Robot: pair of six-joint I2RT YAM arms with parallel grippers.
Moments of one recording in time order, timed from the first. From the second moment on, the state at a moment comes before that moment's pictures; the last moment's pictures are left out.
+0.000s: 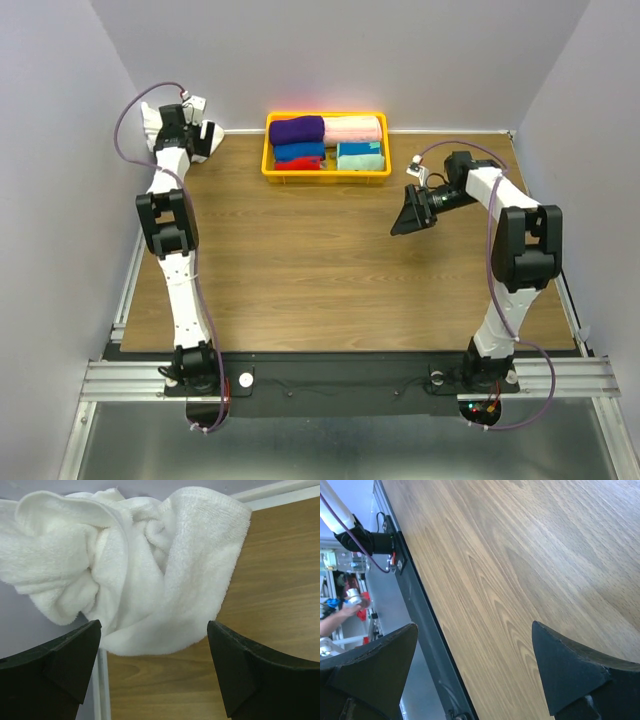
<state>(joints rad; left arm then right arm) 0.16 2.50 2.25 -0.28 0.05 0.38 0.04 1.93 1.49 -1.04 -1.06 -0.42</state>
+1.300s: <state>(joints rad) -0.07 1.58 1.71 -0.58 0.40 0.59 0.04 1.83 1.51 -1.06 -1.02 -0.38</state>
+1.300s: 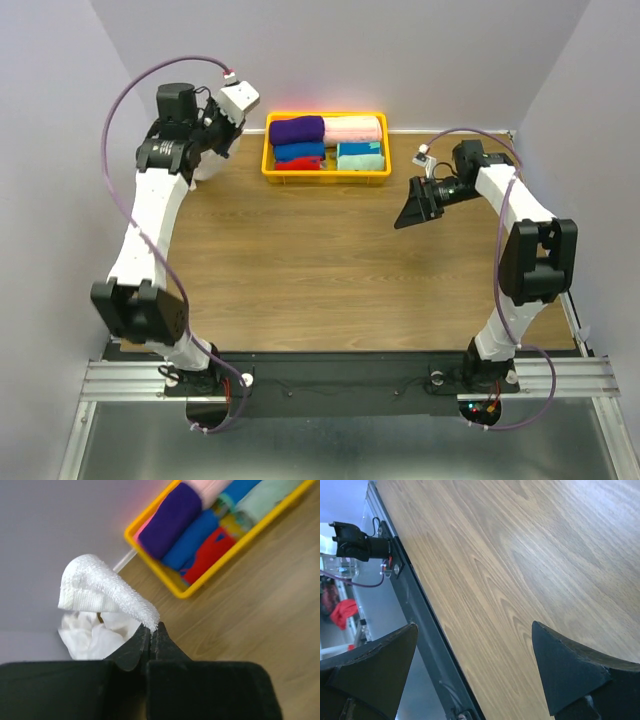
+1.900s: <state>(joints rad) -0.23 1.55 2.12 -1.07 0.86 0.56 -0.01 1.72 1.50 -1.07 -0.98 -0.40</state>
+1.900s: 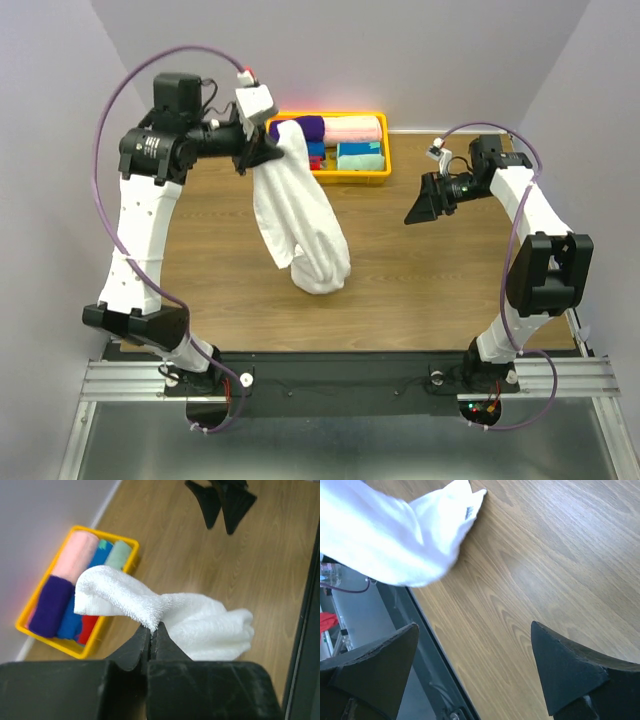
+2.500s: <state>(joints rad) -0.13 1.18 0.81 -0.92 0.38 1.17 0.20 1.79 1.35 -0.98 -0.95 -0.36</state>
